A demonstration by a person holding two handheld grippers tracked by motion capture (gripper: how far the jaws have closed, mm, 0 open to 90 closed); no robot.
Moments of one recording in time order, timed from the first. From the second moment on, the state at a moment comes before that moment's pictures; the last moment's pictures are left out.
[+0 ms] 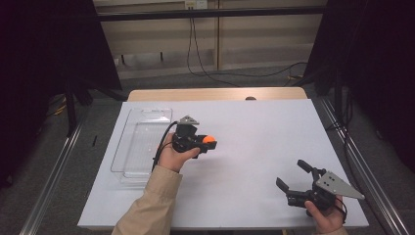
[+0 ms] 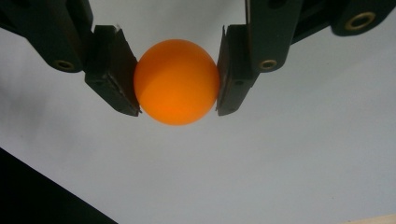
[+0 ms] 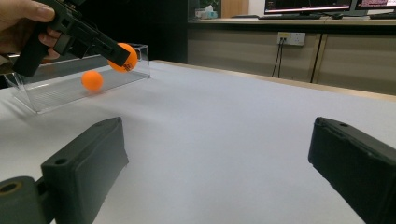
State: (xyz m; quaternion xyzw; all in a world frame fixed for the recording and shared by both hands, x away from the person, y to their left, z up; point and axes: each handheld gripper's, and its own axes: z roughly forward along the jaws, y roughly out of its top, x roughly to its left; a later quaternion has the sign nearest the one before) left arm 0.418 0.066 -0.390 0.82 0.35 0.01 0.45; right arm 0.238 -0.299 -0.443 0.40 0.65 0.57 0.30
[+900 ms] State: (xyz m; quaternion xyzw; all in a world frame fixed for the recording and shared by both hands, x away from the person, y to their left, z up) left arm 0.422 0.084 -0.384 0.82 0.37 0.02 0.45; right arm 0.238 -0.298 -0.443 0.40 0.65 0.57 0.30
